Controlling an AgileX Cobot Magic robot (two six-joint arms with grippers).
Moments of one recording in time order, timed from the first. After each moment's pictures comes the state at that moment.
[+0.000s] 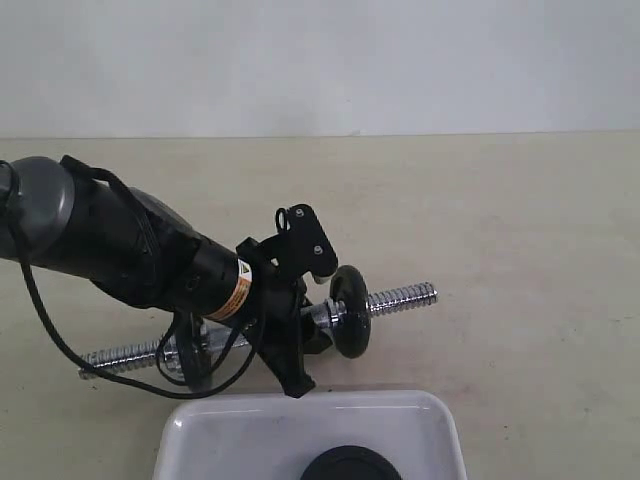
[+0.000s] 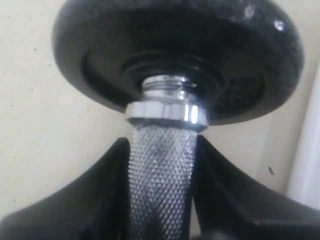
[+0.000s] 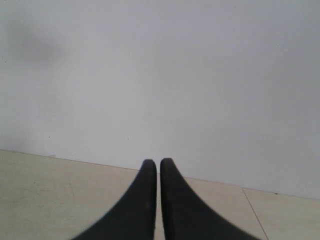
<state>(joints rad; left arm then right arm) -0.62 1.98 -0.96 1.75 -0.24 -1.24 0.02 0.32 -0.61 -0.08 0.39 -0.15</state>
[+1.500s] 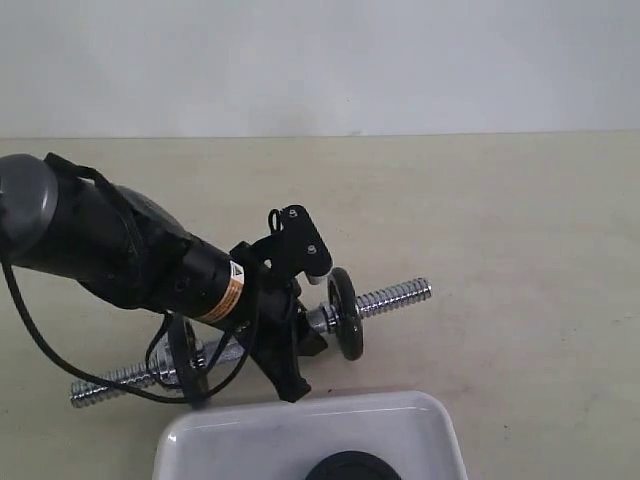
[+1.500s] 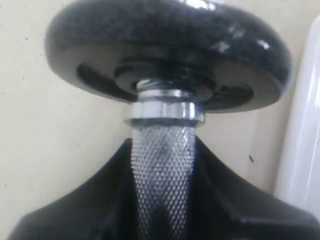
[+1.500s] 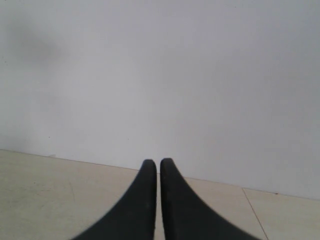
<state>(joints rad) -0.61 1.94 -0.94 1.77 -0.27 -1.28 0.02 0.32 -0.61 -0.08 0.39 -0.15</state>
